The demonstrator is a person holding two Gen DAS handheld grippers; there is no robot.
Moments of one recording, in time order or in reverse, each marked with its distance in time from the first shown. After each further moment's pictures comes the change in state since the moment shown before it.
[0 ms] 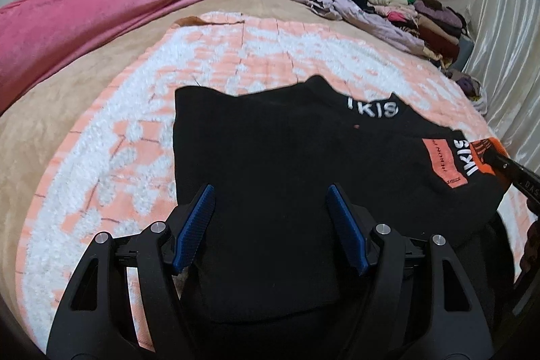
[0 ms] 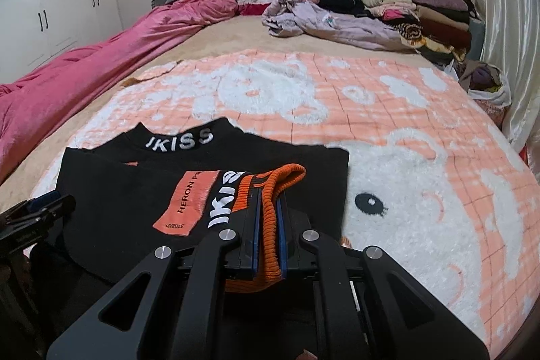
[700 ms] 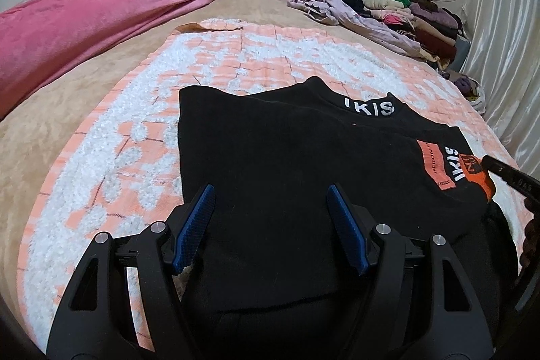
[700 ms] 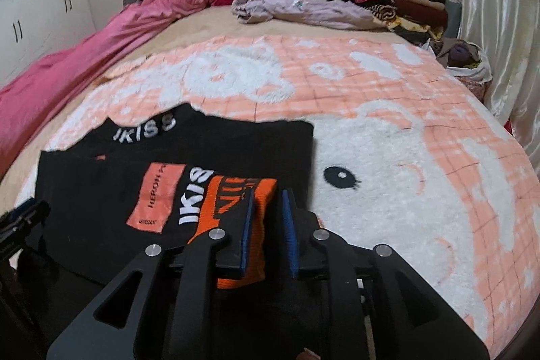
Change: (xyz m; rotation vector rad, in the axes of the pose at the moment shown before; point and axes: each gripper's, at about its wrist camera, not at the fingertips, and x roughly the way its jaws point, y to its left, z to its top) left arm -0.010 0.002 -0.006 0.014 -0.036 0.000; right arm -0.001 -0.023 -0.014 0.085 0.028 -0.080
